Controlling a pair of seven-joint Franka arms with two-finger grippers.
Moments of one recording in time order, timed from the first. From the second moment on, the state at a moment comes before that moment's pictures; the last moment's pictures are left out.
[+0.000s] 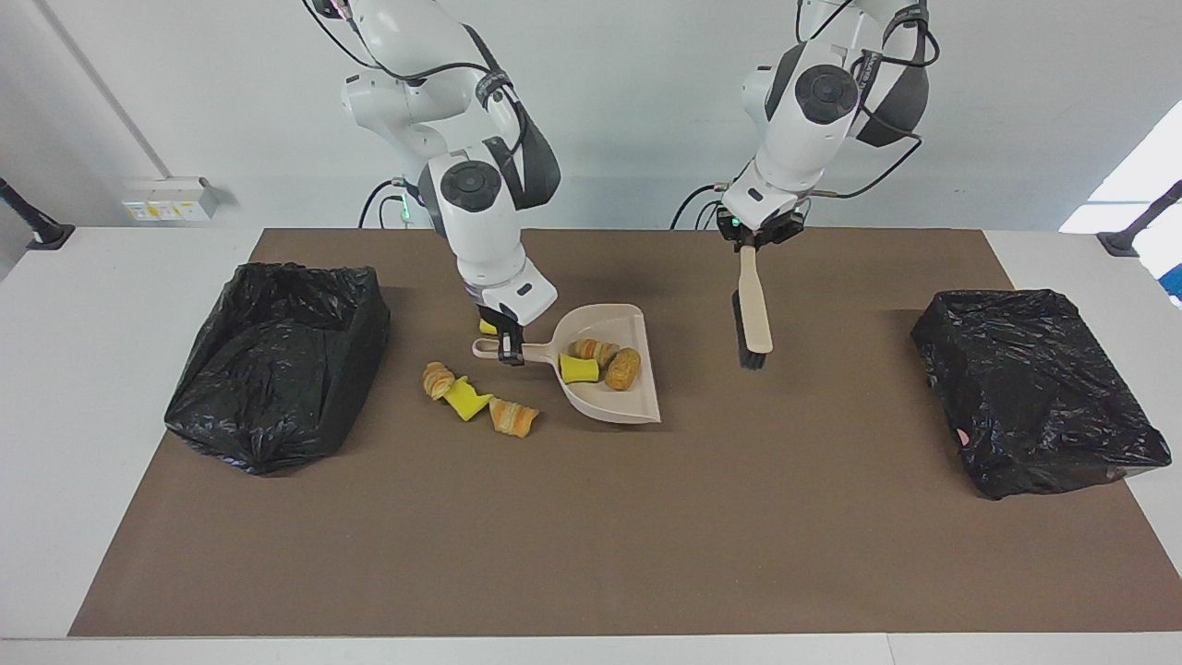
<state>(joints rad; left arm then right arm) -0.47 -0.21 0.03 -2.11 -0.08 1.65 -0.30 0.19 0.18 0.17 -1.87 0.03 2.08 -1.26</state>
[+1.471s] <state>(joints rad) -0.90 -0.20 -0.02 -2.49 -0.23 2.15 -0.78 -0.44 0.10 0.05 -1.62 -0.13 1.73 -1.76</state>
